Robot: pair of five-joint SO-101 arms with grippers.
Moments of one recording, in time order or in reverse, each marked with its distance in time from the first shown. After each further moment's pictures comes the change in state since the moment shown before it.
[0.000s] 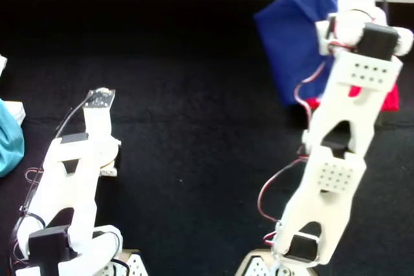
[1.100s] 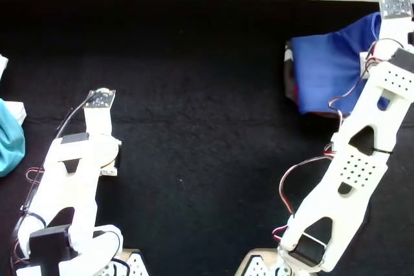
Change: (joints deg) left arm 0.0 0.0 0.0 0.0 0.0; right arm 14.2 16.6 14.2 -26.6 5.1
